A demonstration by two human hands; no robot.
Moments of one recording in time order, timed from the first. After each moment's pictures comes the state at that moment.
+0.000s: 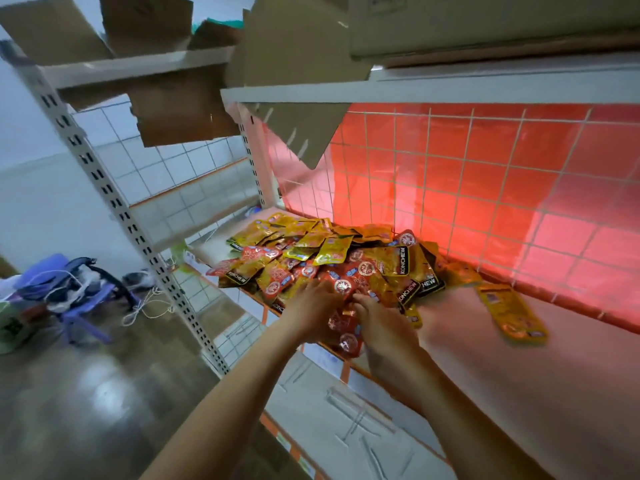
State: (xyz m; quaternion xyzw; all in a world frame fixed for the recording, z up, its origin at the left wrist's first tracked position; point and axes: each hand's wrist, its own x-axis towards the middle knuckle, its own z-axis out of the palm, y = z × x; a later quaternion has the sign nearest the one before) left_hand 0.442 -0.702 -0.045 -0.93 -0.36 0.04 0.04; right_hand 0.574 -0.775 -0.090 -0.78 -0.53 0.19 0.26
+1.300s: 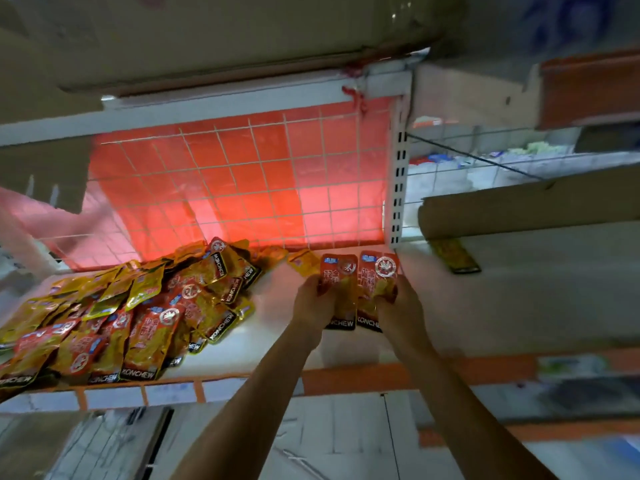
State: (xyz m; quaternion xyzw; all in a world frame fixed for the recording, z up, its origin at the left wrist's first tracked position) left_hand 0.624 -0.876 -0.061 -0.71 -0.30 -0.16 -0.61; right_hand 0.676 -1.001 -0.074 -0.79 -0.13 0.05 0.59
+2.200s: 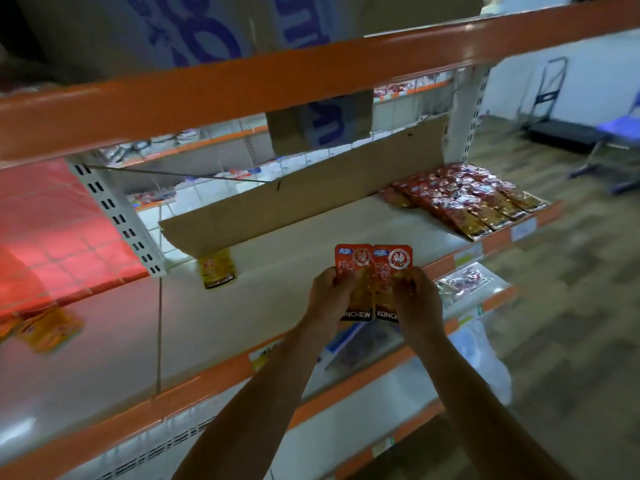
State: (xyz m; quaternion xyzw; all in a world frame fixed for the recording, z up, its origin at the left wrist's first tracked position) left_hand 0.793 -1.290 -0.059 -0.73 -0.14 0.01 -0.67; right_hand 0.788 -1.418 -0.069 -0.82 0.08 -0.11 0.56
